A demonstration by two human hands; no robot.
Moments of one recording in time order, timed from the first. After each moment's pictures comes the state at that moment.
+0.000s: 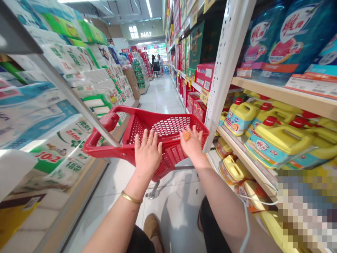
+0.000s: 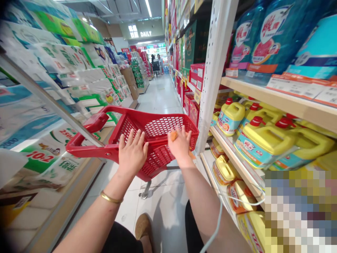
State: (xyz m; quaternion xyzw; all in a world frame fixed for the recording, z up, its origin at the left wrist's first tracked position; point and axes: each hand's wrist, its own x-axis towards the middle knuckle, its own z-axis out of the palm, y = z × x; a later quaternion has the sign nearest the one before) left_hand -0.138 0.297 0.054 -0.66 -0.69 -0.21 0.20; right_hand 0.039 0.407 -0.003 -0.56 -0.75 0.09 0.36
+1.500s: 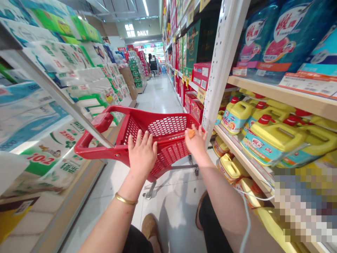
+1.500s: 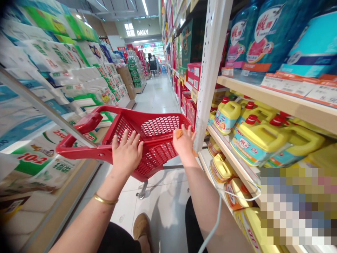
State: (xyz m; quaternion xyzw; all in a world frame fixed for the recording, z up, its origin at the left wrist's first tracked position) left_hand -0.147 0.297 0.049 -0.65 -0.69 -0.21 0.22; right_hand 0.065 0.420 -0.010 -0.61 -0.70 0.10 0.35
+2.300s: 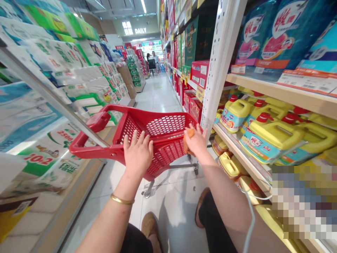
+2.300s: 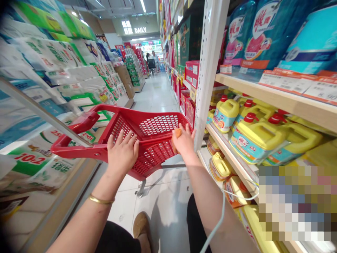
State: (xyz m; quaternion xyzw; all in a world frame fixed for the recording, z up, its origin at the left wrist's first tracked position) left_hand -0.153 0.296 0.049 -0.65 -0.70 -0.19 0.23; right_hand 0.080 0.423 -0.009 -0.58 -0.74 0.09 0.33
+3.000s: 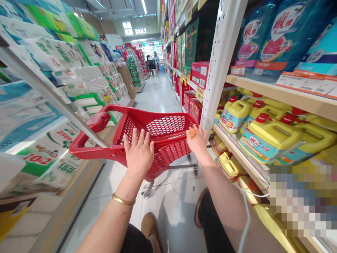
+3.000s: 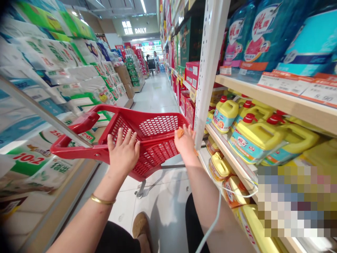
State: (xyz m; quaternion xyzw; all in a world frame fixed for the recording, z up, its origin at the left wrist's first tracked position) left_hand -0.147 0.293 0.049 -0.64 -0.71 -0.20 0.23; right_hand 0.079 0.419 -0.009 -0.61 -0.71 0.10 0.35
